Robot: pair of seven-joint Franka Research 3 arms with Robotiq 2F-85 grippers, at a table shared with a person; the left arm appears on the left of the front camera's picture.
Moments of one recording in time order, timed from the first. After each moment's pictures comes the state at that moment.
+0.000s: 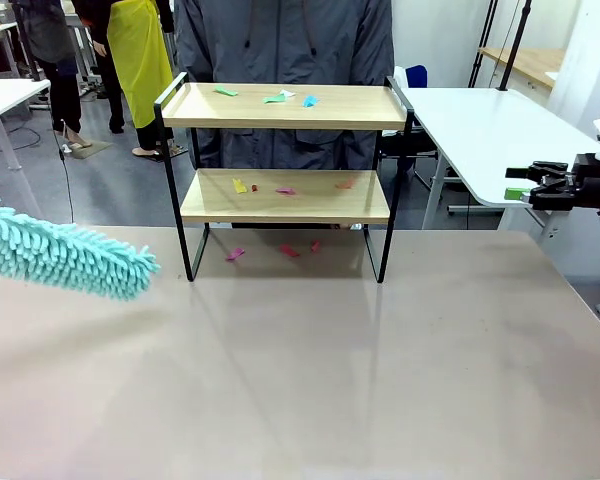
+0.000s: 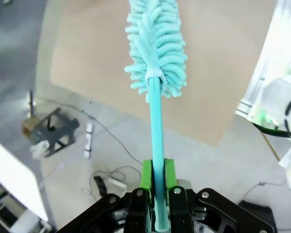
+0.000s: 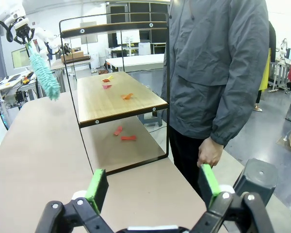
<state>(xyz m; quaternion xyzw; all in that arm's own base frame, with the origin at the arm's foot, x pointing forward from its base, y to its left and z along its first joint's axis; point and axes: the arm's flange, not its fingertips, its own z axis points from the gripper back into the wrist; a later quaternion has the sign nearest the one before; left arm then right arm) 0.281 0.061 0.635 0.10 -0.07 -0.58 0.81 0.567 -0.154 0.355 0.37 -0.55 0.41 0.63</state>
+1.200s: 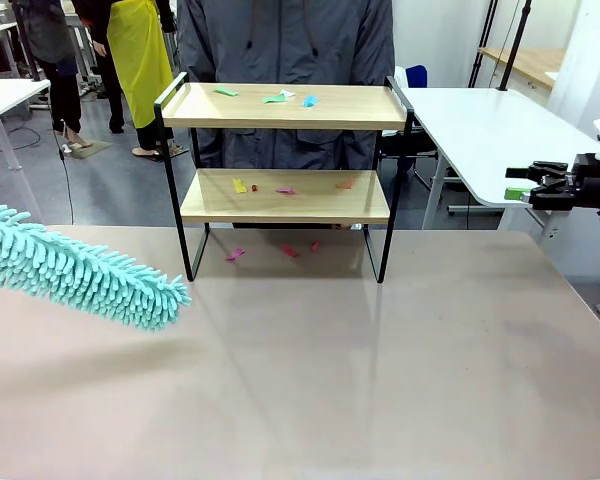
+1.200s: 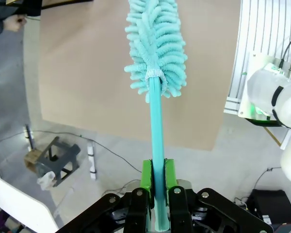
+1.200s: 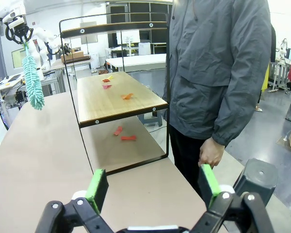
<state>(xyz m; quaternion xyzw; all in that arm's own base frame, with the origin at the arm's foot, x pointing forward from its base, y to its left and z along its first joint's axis) 0.291 0.031 0.637 0.06 -0.05 -0.65 0.76 0.567 -0.154 0.355 0.37 -0.55 0.41 0.63</state>
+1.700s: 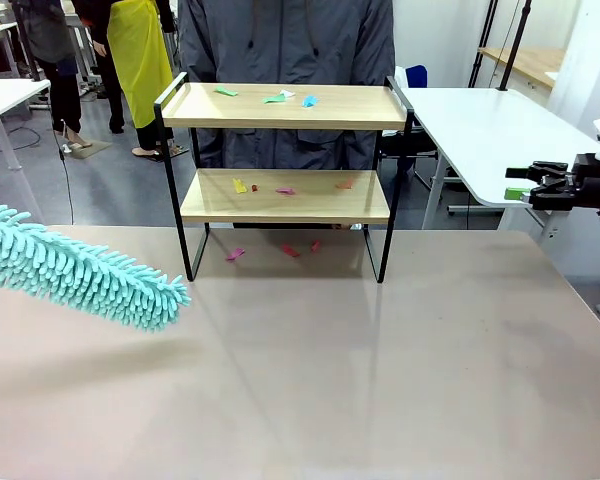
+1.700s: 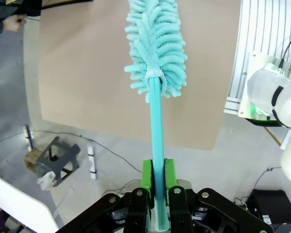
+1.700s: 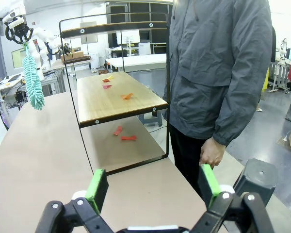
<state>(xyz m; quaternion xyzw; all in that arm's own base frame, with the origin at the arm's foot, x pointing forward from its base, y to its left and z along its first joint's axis) 0.290 0.031 0.637 0.06 -0.05 -0.65 0.76 0.567 -0.154 0.355 0.37 -0.55 0.41 0.63</state>
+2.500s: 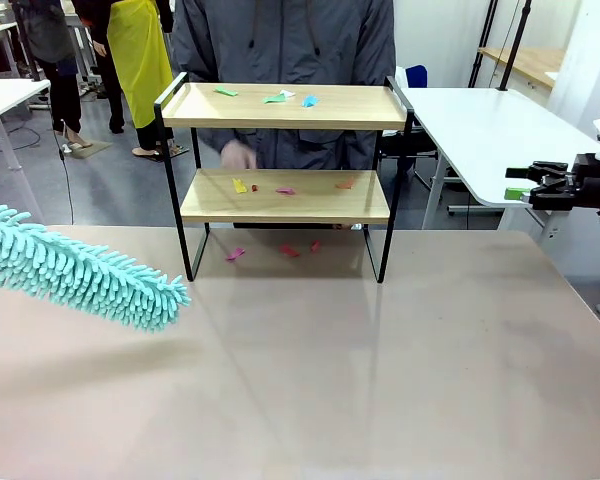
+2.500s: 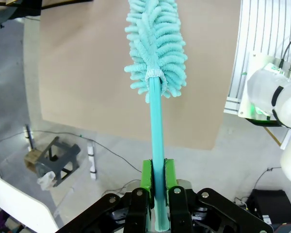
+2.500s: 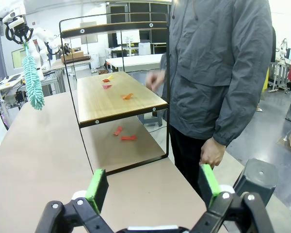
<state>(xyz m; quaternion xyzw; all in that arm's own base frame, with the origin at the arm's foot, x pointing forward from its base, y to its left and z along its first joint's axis) 0.290 0.031 0.637 0.06 -0.05 -0.65 0.76 0.567 -0.154 0.355 0.37 -0.55 0.41 0.63</state>
